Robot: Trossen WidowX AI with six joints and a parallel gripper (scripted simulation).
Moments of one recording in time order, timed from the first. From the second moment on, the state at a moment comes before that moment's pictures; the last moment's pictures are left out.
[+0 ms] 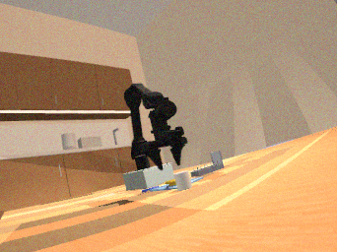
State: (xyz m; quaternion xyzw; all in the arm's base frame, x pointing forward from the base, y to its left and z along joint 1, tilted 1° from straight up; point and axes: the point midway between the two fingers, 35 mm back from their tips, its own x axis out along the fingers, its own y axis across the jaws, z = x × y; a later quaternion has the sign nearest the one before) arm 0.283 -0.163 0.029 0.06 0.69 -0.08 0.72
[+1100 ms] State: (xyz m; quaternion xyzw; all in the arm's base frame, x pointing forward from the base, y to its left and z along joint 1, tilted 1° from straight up) arm 0.287 -0.166 -0.022 0.06 0.69 -0.08 0.72
